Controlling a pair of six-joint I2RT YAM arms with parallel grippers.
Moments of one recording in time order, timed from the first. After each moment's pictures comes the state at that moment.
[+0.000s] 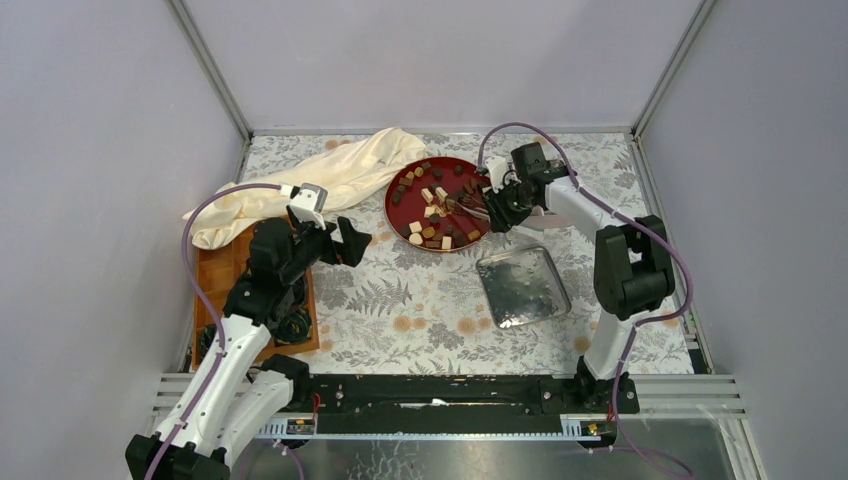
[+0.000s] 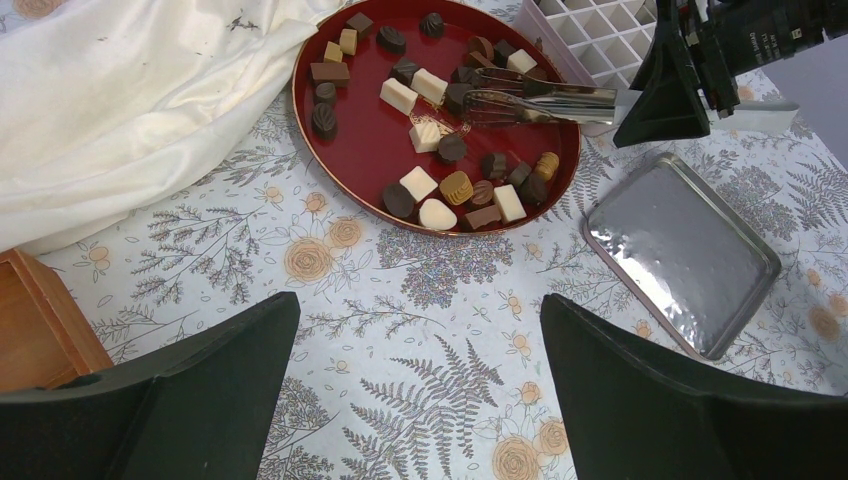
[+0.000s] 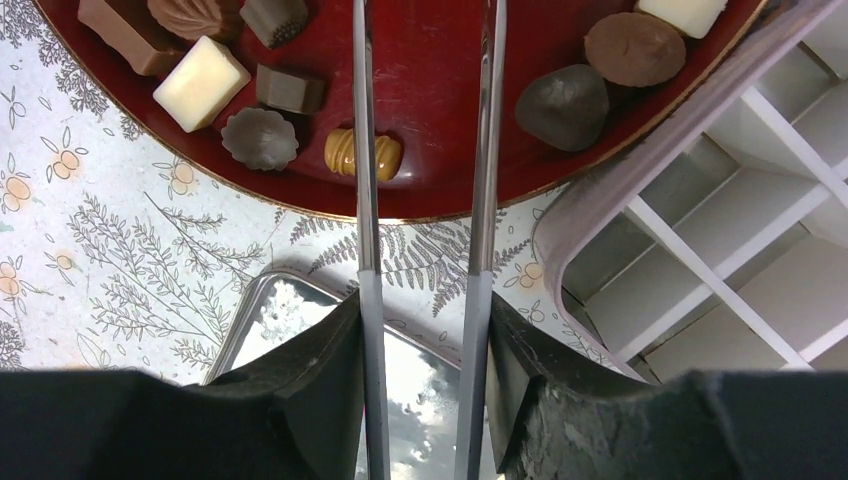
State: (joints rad) left arm -0.26 0.76 0.66 -0.18 0.28 -0.17; right arm 0.31 1.84 1.37 -0.61 -0.33 -0.38
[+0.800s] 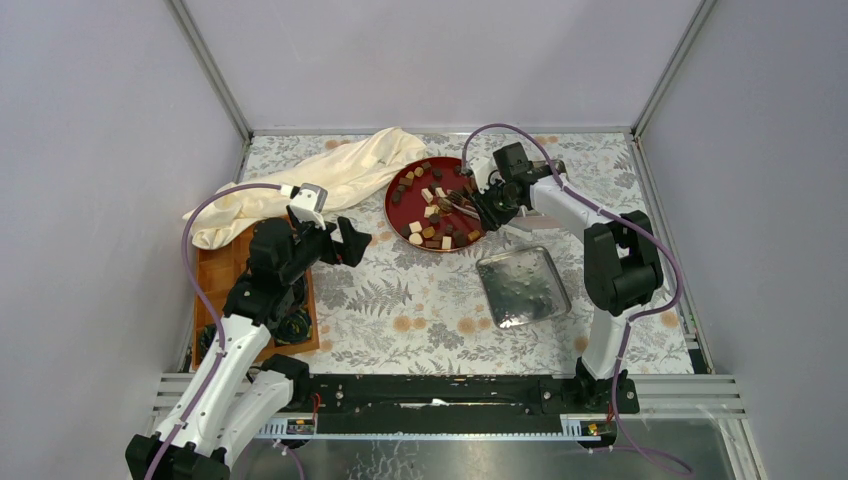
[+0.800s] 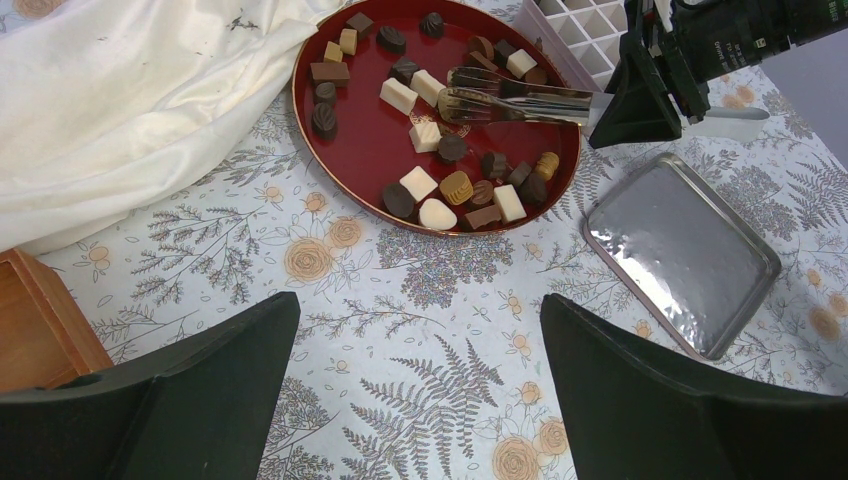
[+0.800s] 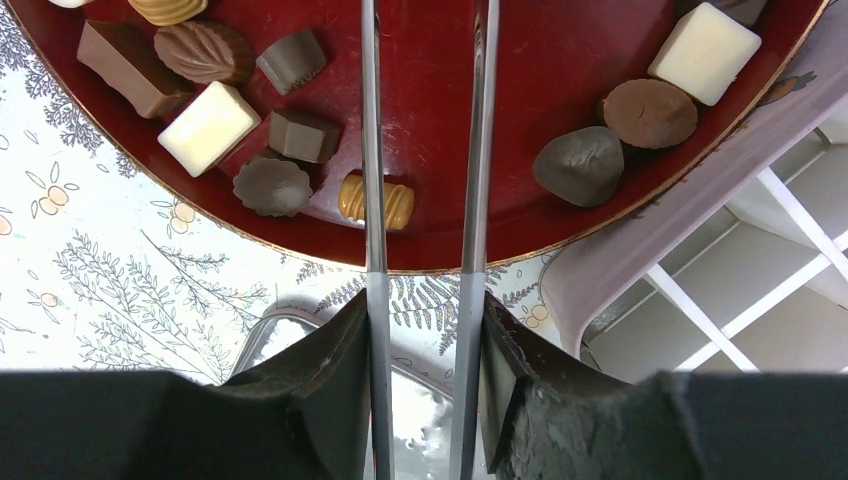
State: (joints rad) left arm -0.26 0.76 0.66 -0.18 0.28 -0.17; right arm 0.38 1.90 1.42 -0.59 -0.24 -0.37
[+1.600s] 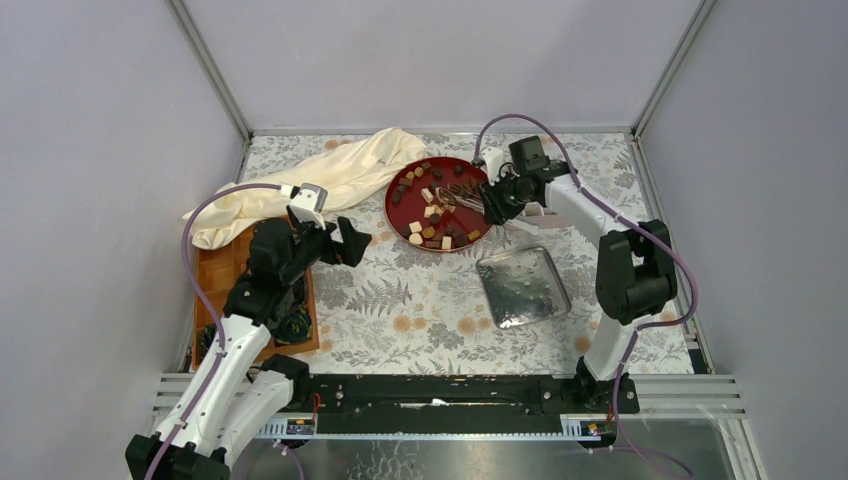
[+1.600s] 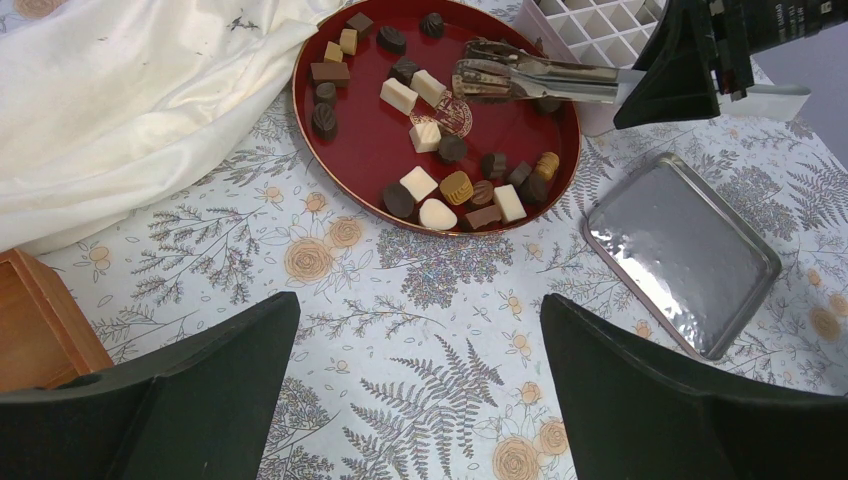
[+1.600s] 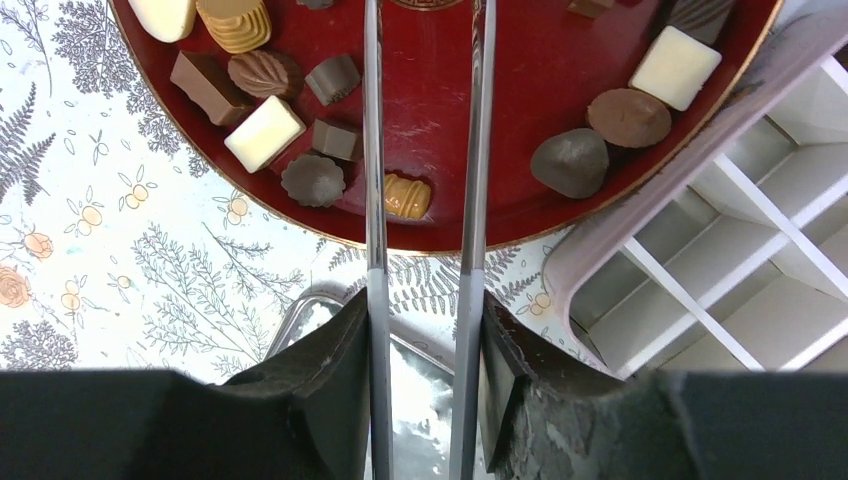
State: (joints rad) left arm -0.26 0.76 0.66 -0.18 0.28 -0.17; right arm 0.34 1.82 1.40 -0.59 -0.35 -0.35
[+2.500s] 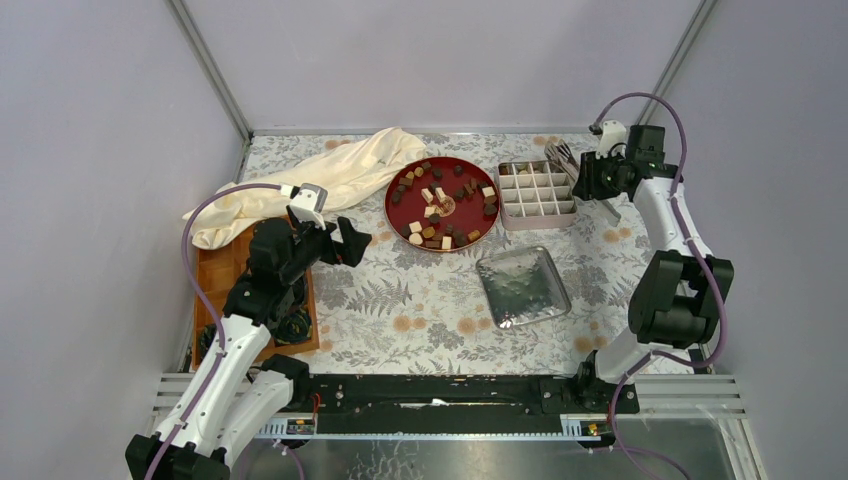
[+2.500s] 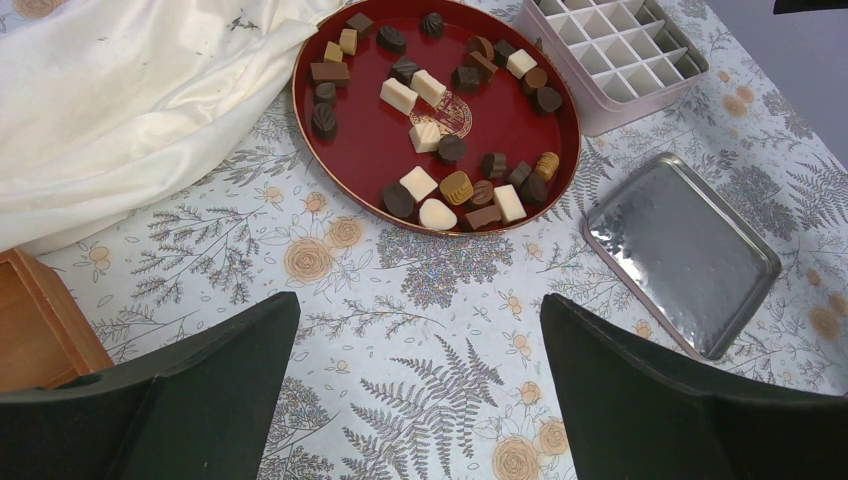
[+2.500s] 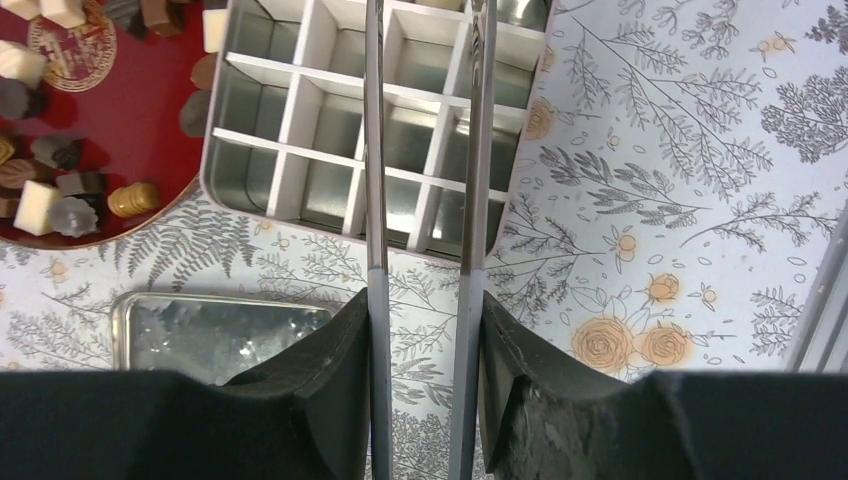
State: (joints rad) left arm -0.26 0.76 0.66 -0.18 0.28 -0.17; right arm -0.17 1.63 1.36 -0.58 -0.41 -0.28
